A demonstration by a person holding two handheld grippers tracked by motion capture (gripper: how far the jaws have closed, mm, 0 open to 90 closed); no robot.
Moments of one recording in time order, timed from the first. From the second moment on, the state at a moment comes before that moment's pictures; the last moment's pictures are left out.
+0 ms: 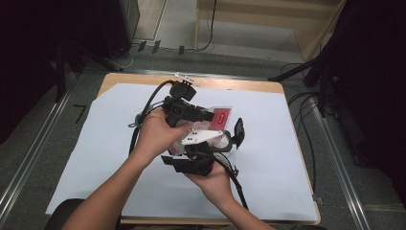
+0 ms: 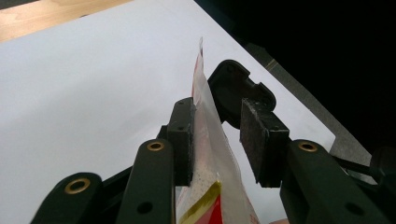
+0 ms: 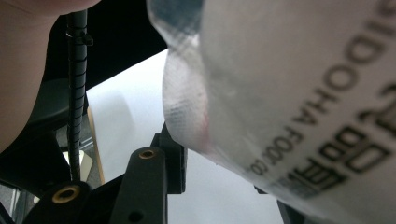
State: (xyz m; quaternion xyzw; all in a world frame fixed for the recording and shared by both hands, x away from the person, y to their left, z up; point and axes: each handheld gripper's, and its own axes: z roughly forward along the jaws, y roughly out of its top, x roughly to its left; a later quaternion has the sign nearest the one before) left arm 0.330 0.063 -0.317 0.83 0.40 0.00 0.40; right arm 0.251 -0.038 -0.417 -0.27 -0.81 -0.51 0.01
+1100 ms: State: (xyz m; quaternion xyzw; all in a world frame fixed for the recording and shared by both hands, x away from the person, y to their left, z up) left arm 0.332 0.066 -0.317 0.82 0.40 -0.01 0.41; right arm 0.251 -0.037 -0.416 -0.28 -0.81 -0.51 0.01
